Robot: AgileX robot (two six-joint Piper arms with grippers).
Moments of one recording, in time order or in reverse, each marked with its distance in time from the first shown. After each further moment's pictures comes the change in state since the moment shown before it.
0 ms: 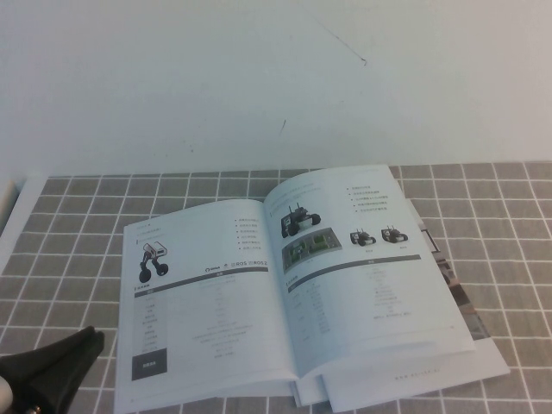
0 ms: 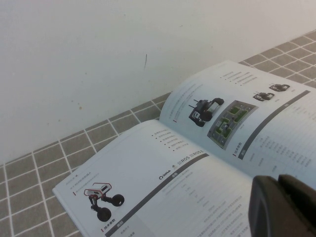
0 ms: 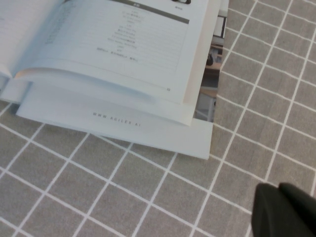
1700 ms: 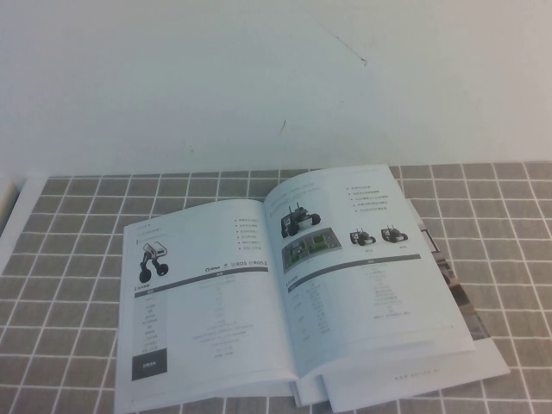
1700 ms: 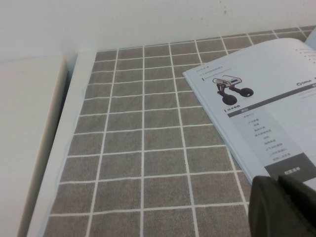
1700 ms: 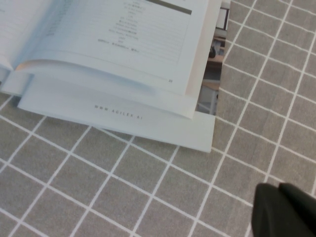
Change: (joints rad) right arm 0.000 0.000 0.002 0.002 0.020 0.000; left arm 0.459 -0.486 0.260 -0.655 0.291 0.589
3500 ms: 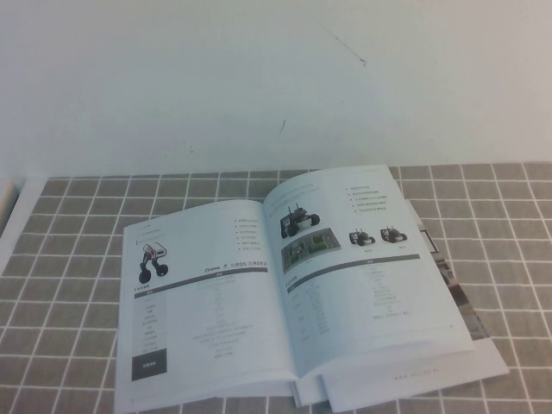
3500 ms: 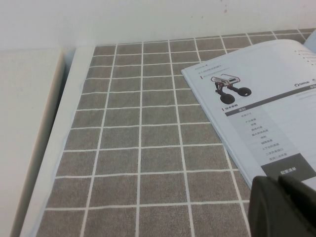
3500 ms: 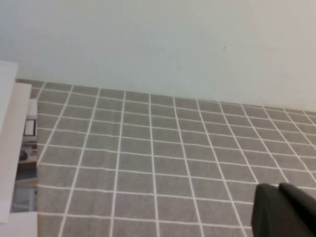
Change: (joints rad) right arm -0.429 -0.530 0.432 -0.054 -0.436 0.000; left arm 0.000 0.000 -0.002 0.000 0.010 -0.040
